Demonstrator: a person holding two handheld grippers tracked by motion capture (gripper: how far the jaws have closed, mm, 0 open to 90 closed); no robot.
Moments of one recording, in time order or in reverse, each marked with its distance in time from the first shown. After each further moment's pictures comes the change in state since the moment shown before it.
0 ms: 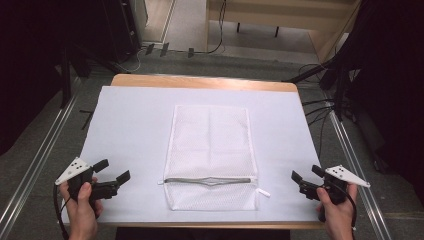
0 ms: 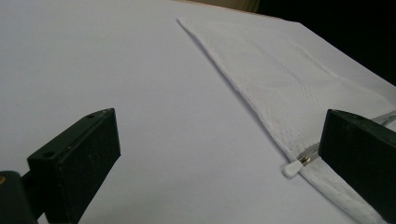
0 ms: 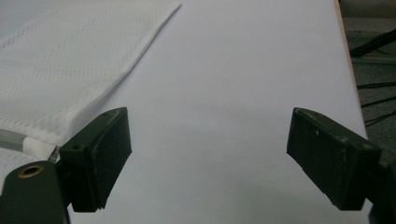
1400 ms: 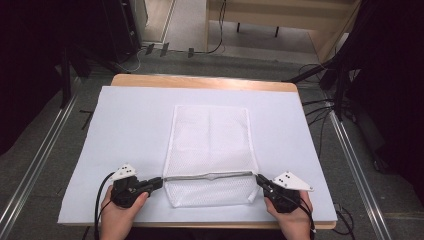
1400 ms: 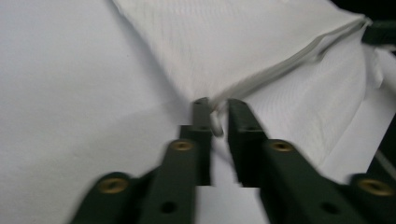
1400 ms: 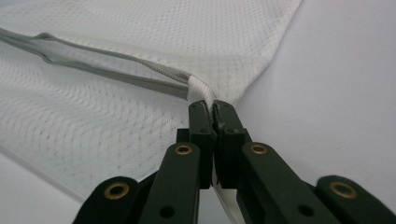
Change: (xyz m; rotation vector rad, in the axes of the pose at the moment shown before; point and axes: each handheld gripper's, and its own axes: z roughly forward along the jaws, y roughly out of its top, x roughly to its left) left arm -0.071 -0.016 0.055 0.266 -0.156 0.001; right arm 0.118 -0.009 0.028 0.077 0.108 -0.222
